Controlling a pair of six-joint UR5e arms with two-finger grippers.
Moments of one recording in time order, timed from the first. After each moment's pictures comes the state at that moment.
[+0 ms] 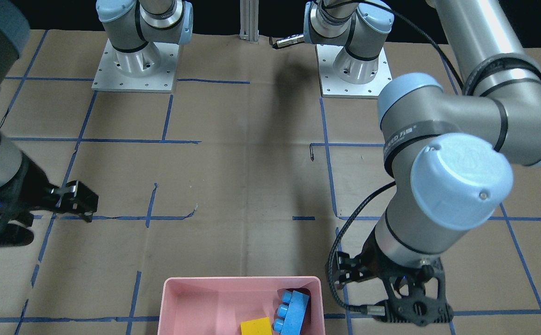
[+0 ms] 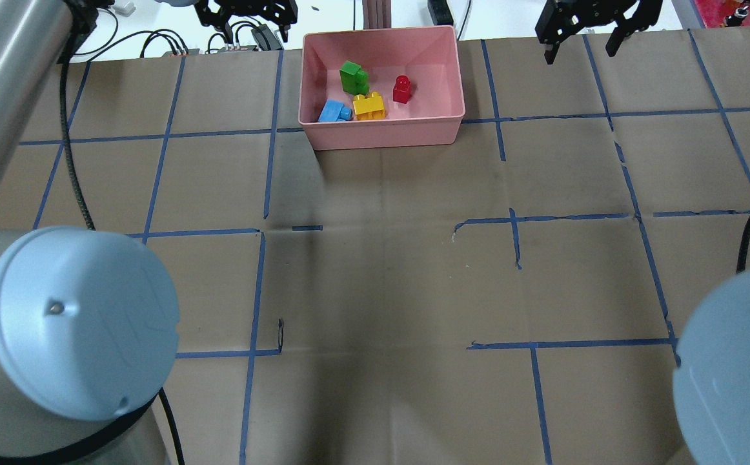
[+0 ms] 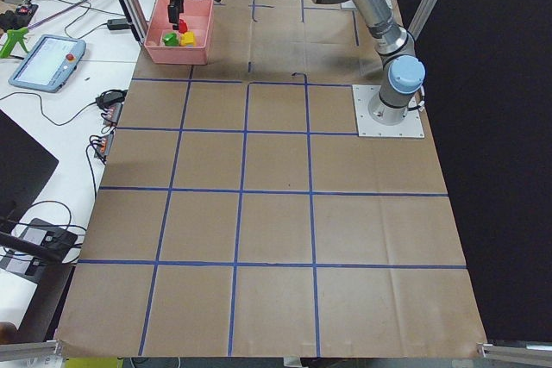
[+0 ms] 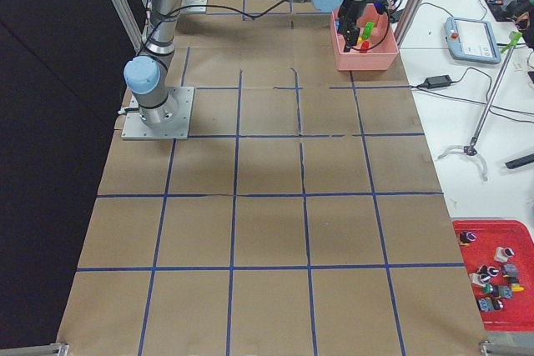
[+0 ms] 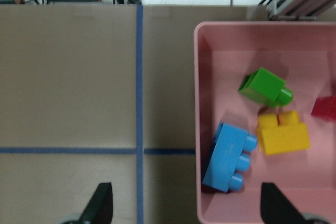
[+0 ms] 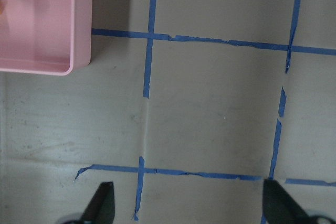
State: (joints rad) left arm -1.62 -2.16 -0.98 -1.47 1.60 0.00; right arm 1.52 -1.22 1.25 -1.60 -1.60 -0.14
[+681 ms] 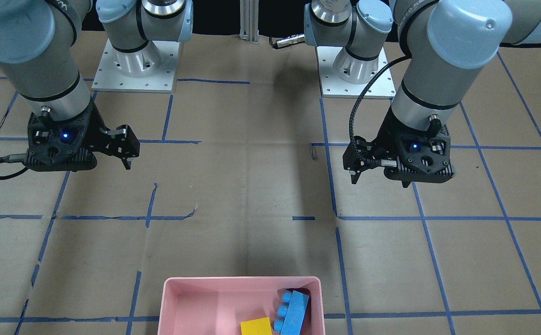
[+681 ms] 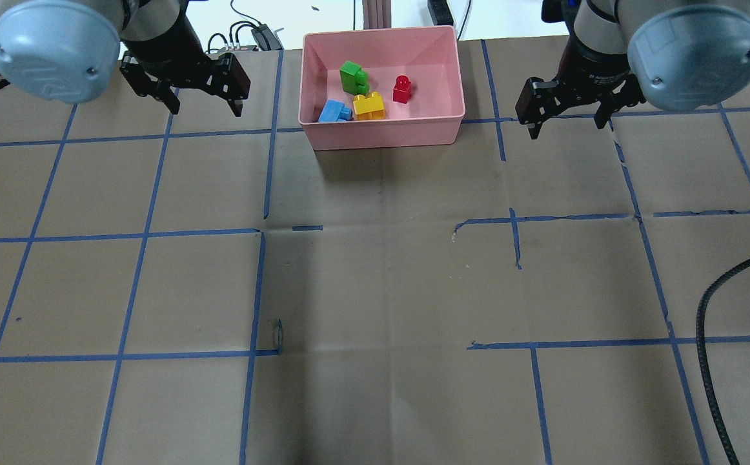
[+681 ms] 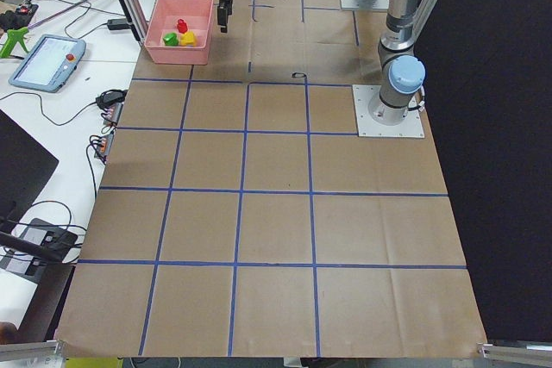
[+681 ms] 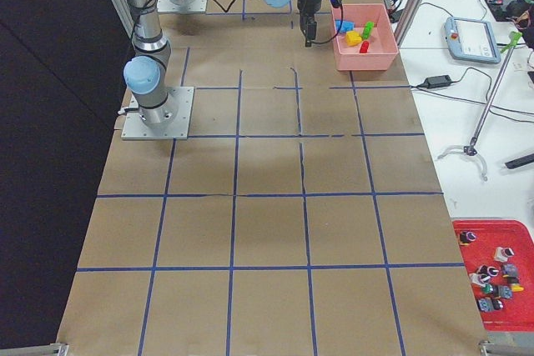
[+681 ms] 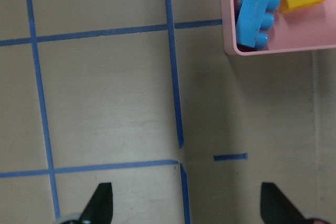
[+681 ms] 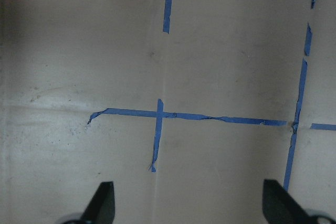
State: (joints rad) left arm -1.58 -1.74 -1.51 -1.35 1.58 0.08; right arm 1.57 -1.44 1.57 -1.74 -1.62 -0.10
